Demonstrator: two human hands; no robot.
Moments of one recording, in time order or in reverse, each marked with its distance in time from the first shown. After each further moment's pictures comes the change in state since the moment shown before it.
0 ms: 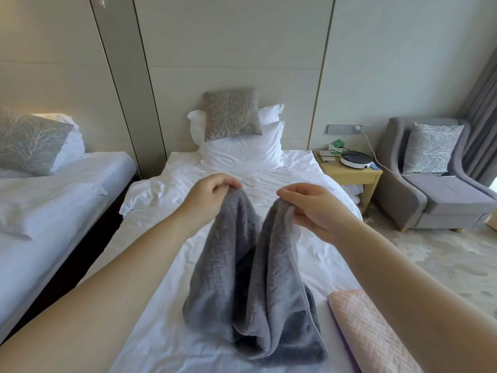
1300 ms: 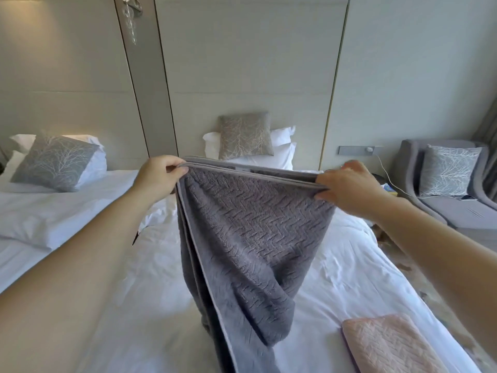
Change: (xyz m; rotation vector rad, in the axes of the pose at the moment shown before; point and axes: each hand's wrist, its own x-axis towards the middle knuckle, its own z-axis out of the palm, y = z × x) left_hand 0.037 0.005 -0.116 0.419 0.338 0.040; right_hand 0.037 -0.059 -0.062 -1.663 0.135 -0.764
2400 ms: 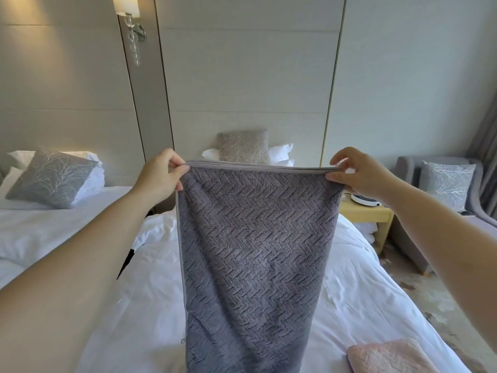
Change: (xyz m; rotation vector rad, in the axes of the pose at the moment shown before) left_hand 0.042 0.002 -0.005 -0.084 0.041 0.066; right_hand 0.039 0.039 -0.025 0.833 0.089 0.404
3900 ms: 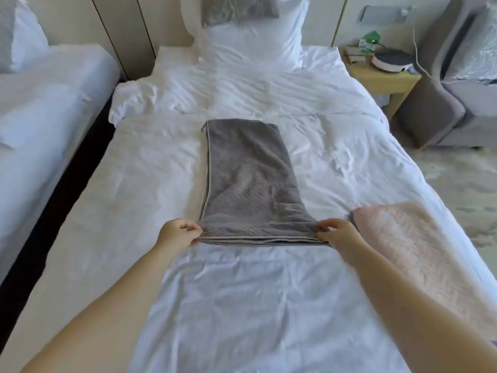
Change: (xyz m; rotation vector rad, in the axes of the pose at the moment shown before) left_hand -0.305 -0.236 0.164 -0.245 -0.430 -0.982; right_hand -0.258 0.202 0.289 0.367 -0.183 1.032
